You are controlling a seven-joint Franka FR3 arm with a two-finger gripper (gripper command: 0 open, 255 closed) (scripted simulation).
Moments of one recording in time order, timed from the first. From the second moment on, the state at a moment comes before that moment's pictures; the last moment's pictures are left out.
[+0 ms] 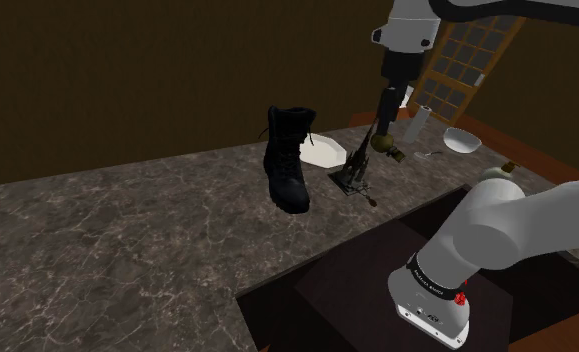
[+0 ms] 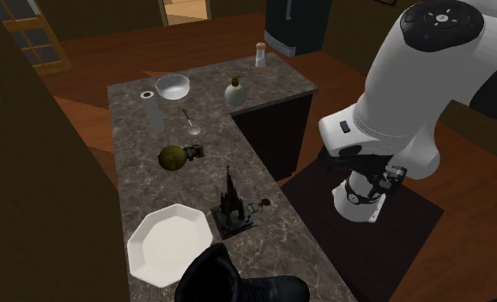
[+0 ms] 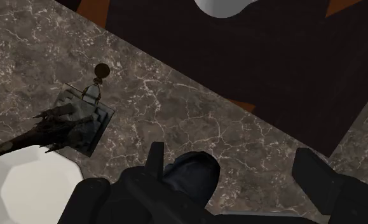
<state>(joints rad) 0.00 -0.74 0.07 -2.35 -0.01 1.43 -0.14</state>
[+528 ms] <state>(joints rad) -0.06 -0.87 -0.07 -2.57 -0.07 1.71 -0.25</state>
